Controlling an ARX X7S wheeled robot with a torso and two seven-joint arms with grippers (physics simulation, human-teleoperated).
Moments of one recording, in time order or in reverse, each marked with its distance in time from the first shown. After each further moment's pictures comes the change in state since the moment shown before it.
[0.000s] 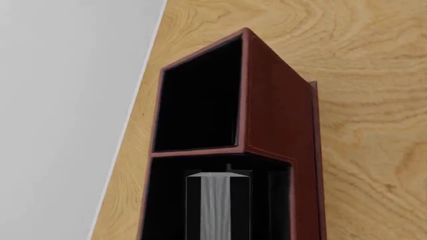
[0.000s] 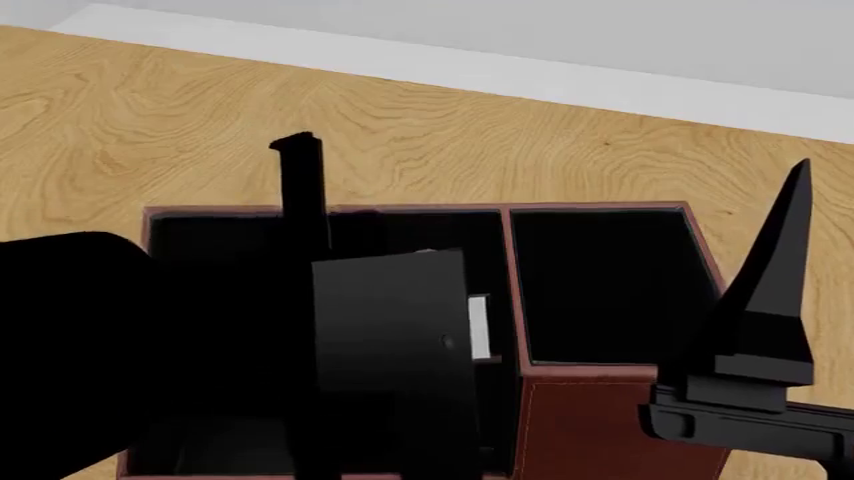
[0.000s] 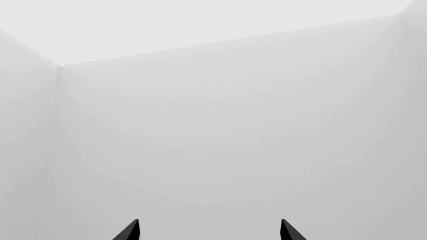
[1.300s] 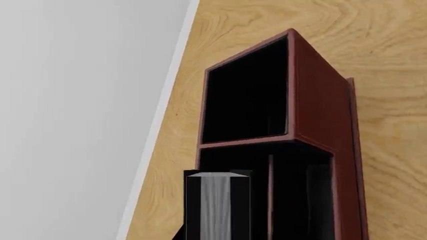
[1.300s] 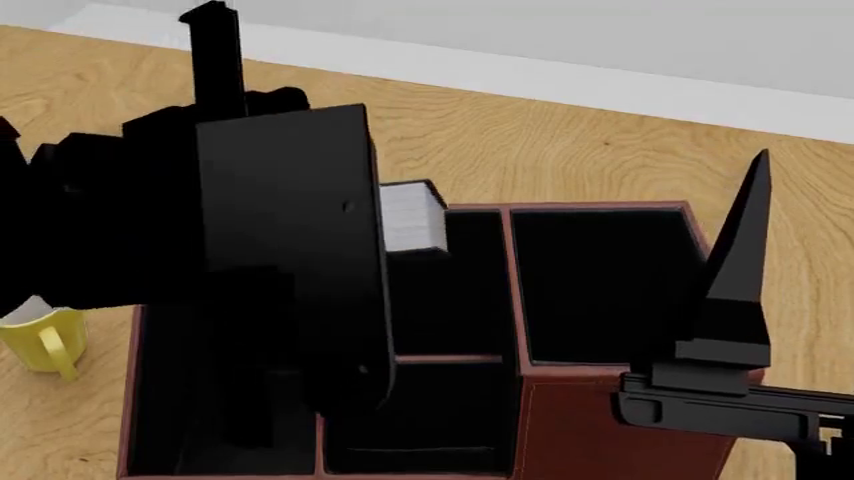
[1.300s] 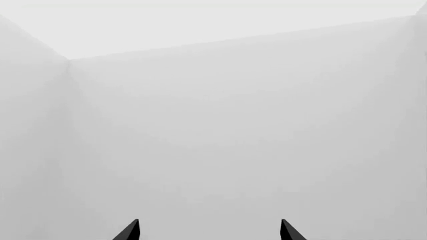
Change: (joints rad) left arm -0.139 -0.120 0.017 -0.021 0.128 0.104 0.216; right arm 0.062 -0.014 -0.045 0.004 -0.024 0.060 -0.015
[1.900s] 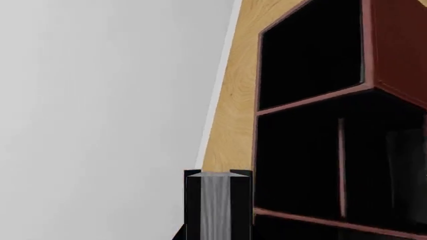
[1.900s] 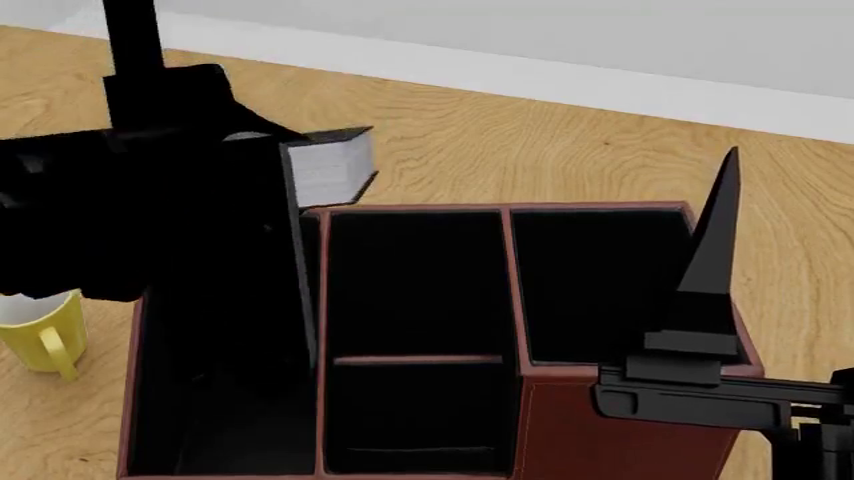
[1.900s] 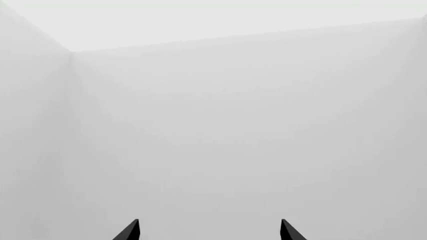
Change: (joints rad) left arm 0.020 -0.177 0.190 0.072 0.199 0.205 -0.081; right arm 0.041 -0.005 -0.041 0.003 -0.027 0.048 -0.004
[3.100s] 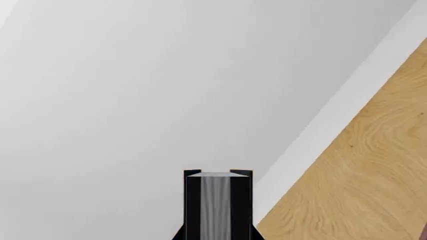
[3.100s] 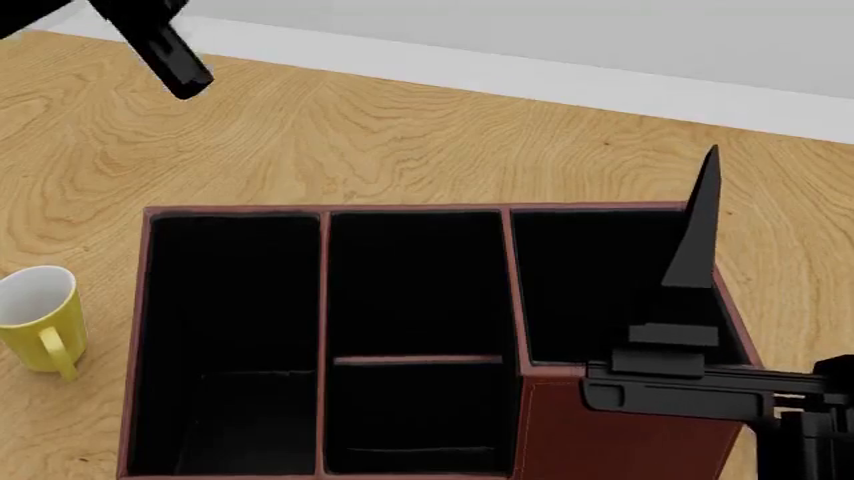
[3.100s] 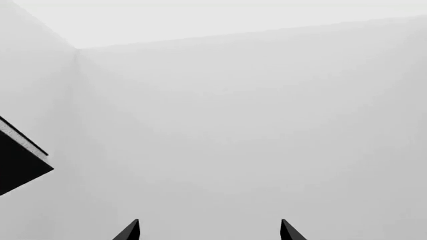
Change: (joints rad) left arm 0.077 0.047 -0.273 -0.433 0.076 0.242 -0.191; right arm 0.023 -0.022 -0.016 0.018 -0.017 0.018 -0.031
